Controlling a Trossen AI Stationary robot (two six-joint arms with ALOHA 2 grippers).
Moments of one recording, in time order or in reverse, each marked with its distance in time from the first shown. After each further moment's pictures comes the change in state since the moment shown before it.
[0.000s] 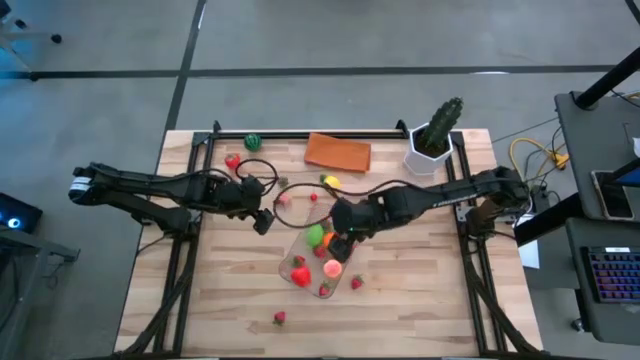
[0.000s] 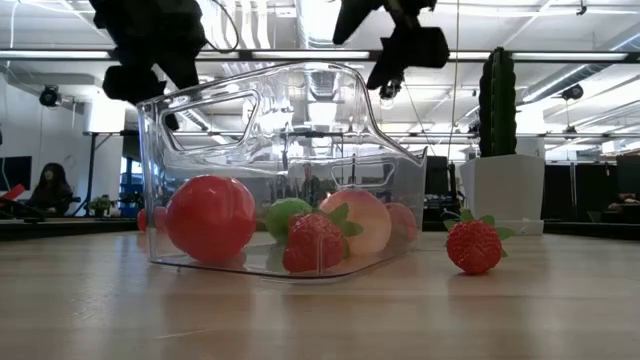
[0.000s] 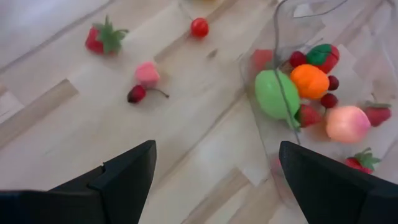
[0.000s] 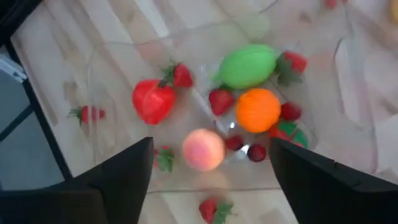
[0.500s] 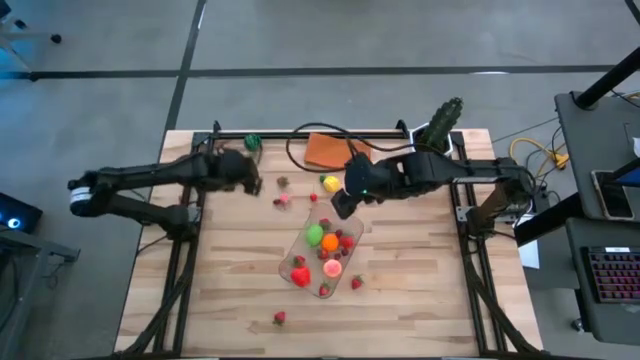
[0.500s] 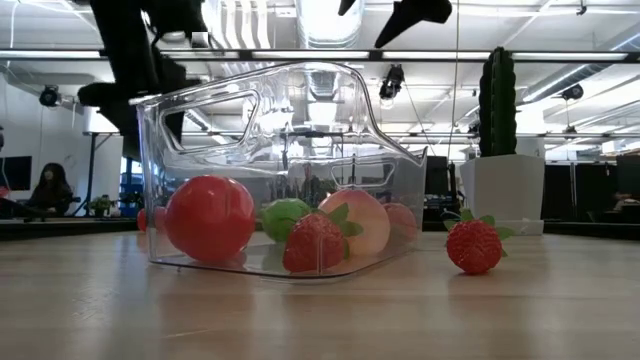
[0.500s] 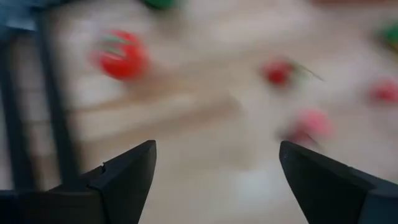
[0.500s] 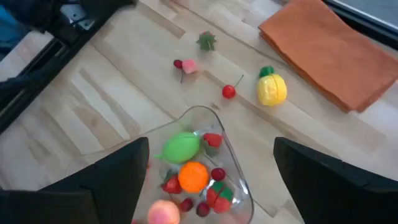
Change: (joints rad) left arm 0.322 0.013 -0.015 -0.232 -0.202 -0.098; right arm -0.083 -0.053 0.256 -0.262 0.267 0.045
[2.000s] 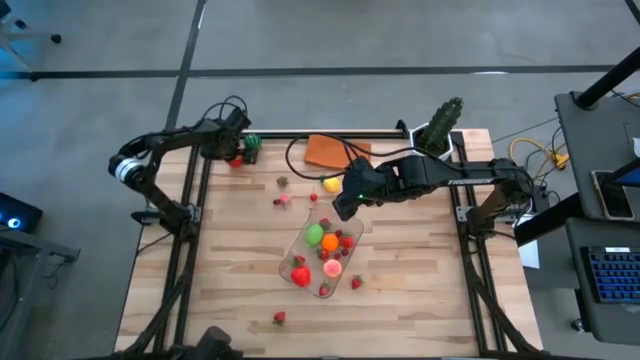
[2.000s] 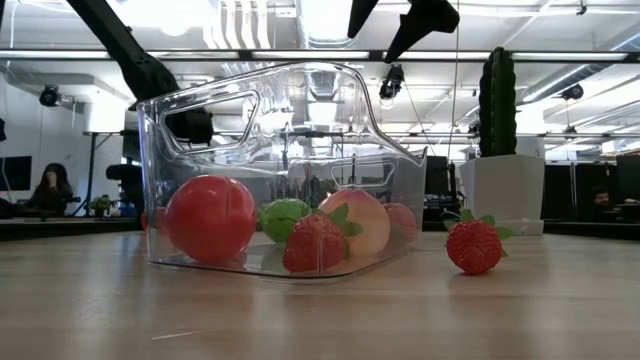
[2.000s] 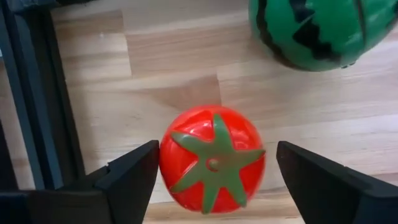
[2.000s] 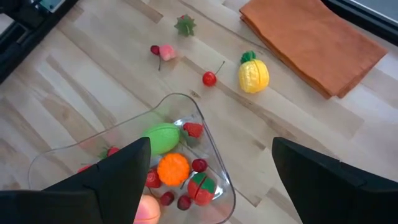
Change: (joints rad) left arm 0.732 0.445 -0.016 0.395 0.260 0.545; right arm -0.013 0.002 -0.050 -0.033 0.019 0.024
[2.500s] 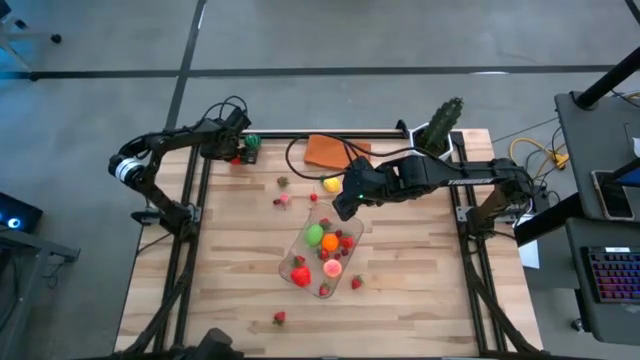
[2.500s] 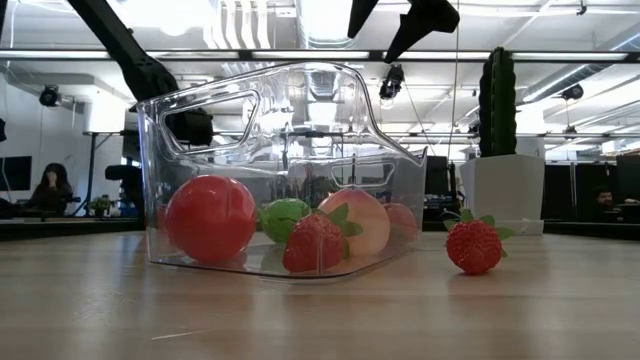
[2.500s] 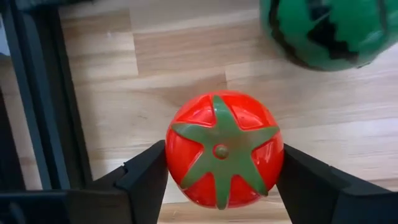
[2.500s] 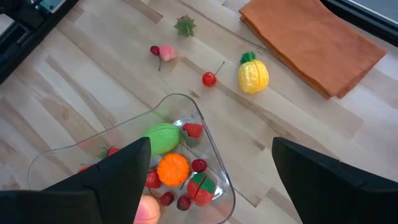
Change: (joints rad) left arm -0.002 0.004 0.000 -0.001 -0.019 -0.002; right arm 0.000 0.000 0.000 0.000 0.002 0.000
